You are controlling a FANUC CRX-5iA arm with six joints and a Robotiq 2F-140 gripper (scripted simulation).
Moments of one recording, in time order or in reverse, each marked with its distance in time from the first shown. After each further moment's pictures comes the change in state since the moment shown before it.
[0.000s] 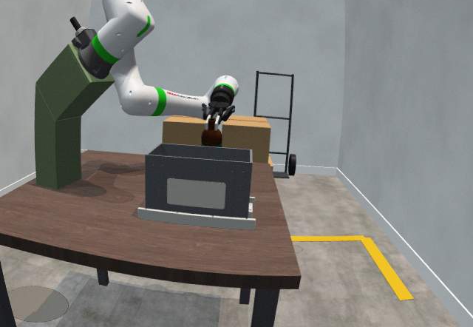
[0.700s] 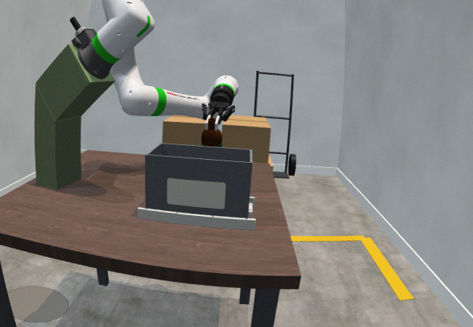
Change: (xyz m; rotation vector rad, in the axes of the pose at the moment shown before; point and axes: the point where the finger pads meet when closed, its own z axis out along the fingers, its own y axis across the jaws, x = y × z) arm 0.000 0.000 0.000 0.000 0.000 0.000
